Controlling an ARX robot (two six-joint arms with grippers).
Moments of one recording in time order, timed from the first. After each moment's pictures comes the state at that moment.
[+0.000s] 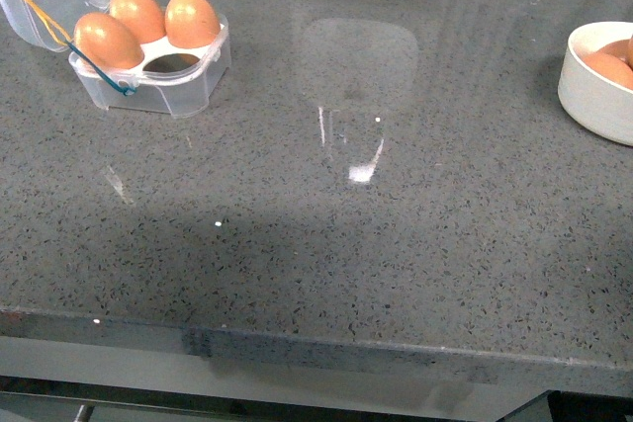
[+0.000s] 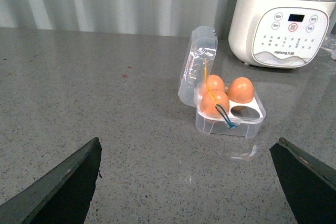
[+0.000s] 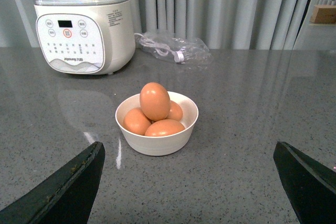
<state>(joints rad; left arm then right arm) 0.00 0.00 0.03 0.00 0.00 0.00 0.00 0.00 0.01 0.00 0.00 0.00</state>
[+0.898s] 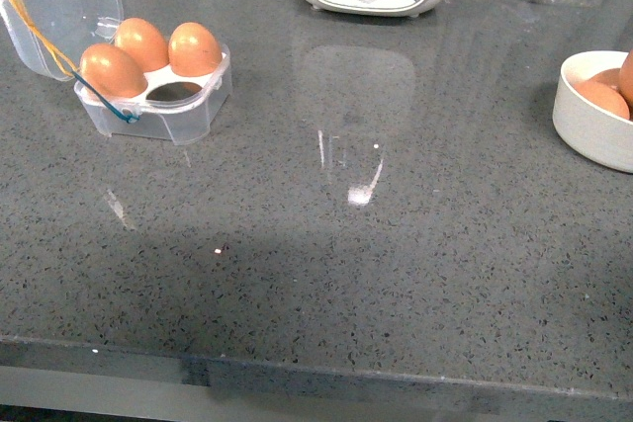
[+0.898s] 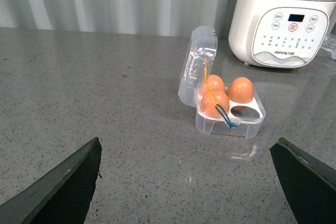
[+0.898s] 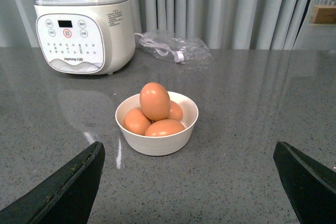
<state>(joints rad) 0.00 0.00 0.03 0.00 0.00 0.00 0.00 0.00 0.01 0.00 0.00 0.00</state>
